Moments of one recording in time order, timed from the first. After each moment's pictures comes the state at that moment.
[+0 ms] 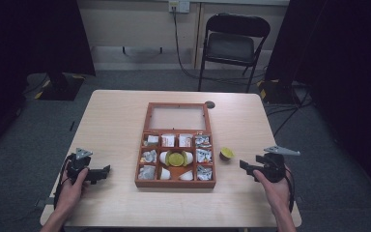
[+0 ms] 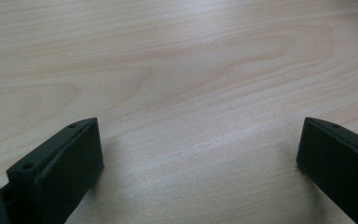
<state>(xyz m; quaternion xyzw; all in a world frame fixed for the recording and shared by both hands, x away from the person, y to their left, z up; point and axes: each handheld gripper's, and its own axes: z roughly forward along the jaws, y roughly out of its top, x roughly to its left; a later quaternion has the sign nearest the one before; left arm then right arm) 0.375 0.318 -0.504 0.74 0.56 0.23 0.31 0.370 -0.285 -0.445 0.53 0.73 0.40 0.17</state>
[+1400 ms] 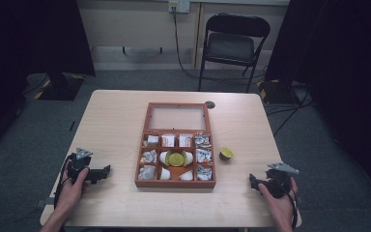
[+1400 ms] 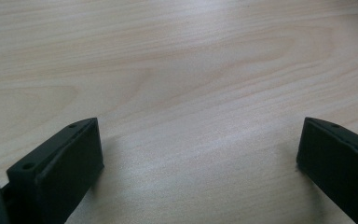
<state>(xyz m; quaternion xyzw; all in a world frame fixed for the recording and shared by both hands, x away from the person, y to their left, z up) 0.376 0.318 -0.504 0.74 0.56 0.23 0.31 0.348 -0.306 -0.500 0.59 0.70 0.30 0.26</state>
